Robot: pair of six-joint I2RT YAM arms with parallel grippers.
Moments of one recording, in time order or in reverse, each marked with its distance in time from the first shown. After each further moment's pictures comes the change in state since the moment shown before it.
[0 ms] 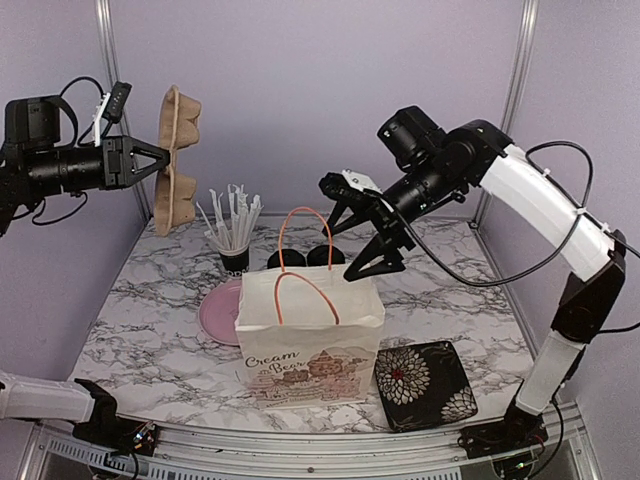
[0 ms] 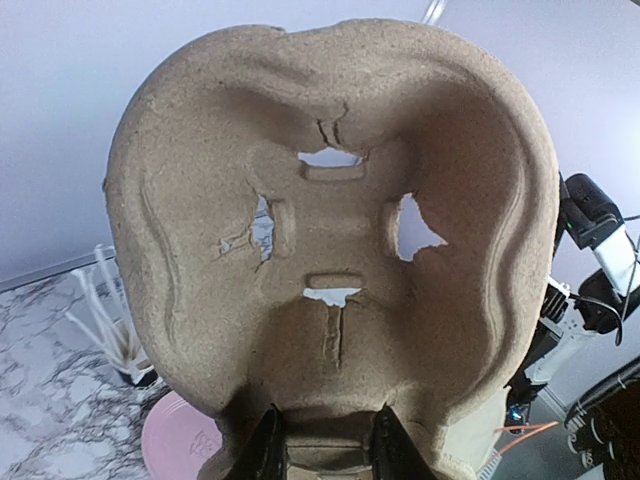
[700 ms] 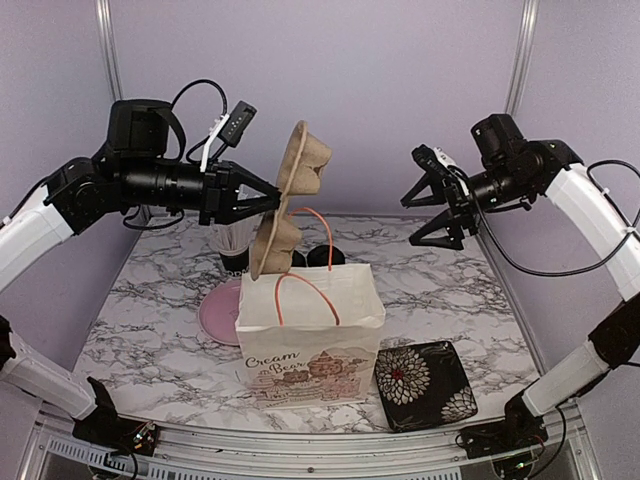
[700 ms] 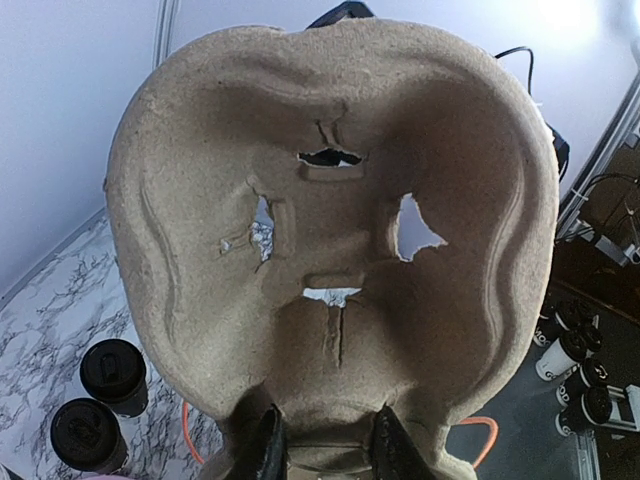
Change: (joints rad) left arm -0.466 0.232 -0.040 0.281 0.055 0.117; right arm -0.393 -0.300 -0.321 0.117 -0.114 0.014
